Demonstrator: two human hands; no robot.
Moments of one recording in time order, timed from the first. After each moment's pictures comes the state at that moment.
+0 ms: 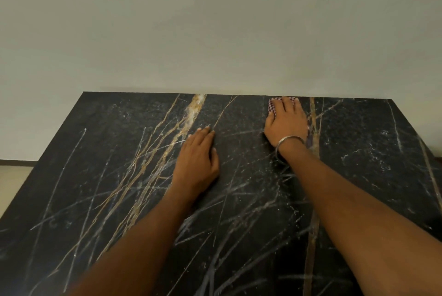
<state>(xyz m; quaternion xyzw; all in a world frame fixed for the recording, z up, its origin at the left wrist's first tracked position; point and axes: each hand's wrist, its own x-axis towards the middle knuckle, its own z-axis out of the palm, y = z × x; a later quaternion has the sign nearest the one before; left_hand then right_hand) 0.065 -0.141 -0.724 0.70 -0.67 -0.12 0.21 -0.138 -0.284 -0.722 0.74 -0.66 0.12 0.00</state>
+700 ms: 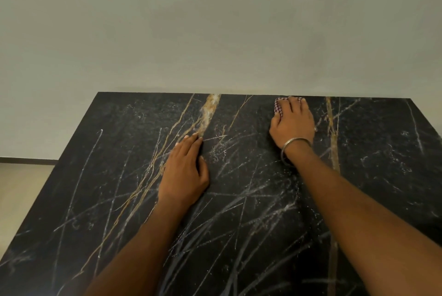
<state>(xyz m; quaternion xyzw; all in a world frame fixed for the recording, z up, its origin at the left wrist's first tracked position) 0.115 -0.107 -0.722 0.73 -0.64 -0.10 0.22 -0.112 -0.274 -0.719 0.73 -0.67 0.13 -0.02</state>
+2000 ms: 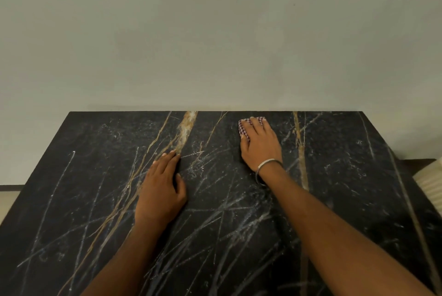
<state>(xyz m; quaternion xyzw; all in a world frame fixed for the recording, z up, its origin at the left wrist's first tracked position) 0.115 -0.108 -0.719 0.72 -0.64 -0.13 0.24 -0.111 -0.248 -0.710 0.77 -0.62 0.10 -0.04</state>
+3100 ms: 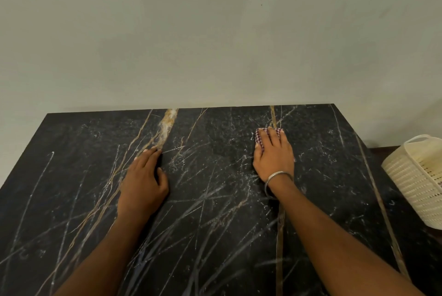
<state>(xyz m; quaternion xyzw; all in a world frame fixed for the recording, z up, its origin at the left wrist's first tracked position) 0.115 -0.109 -0.721 0.72 -0.64 -0.10 0.24 -0.185 -0.202 -0.713 0.69 -0.71 0.10 -0.02</state>
